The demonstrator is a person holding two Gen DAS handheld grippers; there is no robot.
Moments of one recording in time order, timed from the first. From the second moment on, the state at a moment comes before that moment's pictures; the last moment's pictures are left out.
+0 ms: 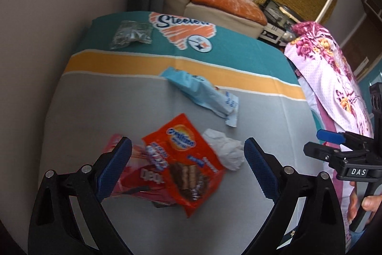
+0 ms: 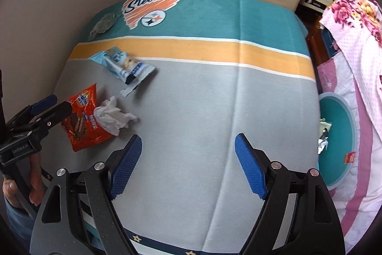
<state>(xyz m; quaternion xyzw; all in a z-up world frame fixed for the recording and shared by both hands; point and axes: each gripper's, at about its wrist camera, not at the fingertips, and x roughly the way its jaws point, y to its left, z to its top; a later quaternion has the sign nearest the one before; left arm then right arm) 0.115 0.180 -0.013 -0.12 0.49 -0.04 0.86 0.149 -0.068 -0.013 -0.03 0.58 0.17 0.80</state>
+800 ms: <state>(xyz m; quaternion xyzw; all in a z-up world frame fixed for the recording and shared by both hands) 0.131 0.223 -0.044 -0.15 0.51 0.01 0.84 0.177 0.017 -0.073 0.00 0.62 0.27 0.74</state>
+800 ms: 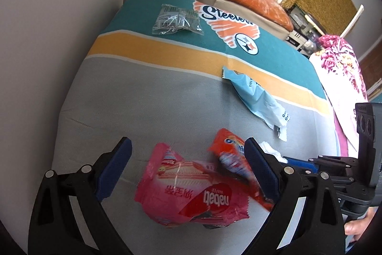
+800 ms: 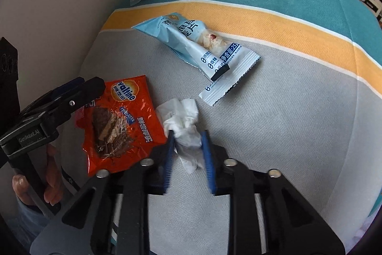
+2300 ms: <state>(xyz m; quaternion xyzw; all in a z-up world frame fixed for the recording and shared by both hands) 0.214 0.042 -0.048 -0.09 0.52 -0.05 0.85 0.197 -0.184 -0.034 0.09 0.55 0.14 0.82</state>
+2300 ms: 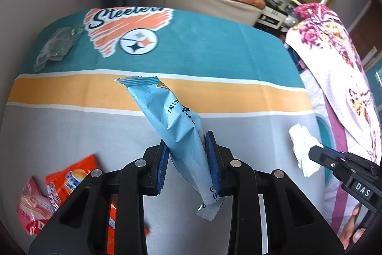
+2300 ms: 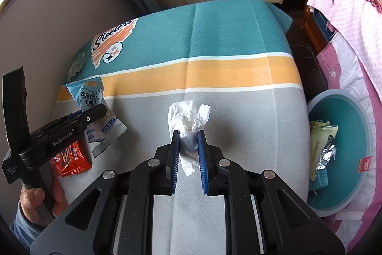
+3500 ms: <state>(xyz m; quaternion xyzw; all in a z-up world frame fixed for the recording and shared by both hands) 0.142 -0.151 -0.006 0.04 0.51 -0.18 0.84 0.098 -0.354 0.002 0.19 0.45 0.05 0.87</state>
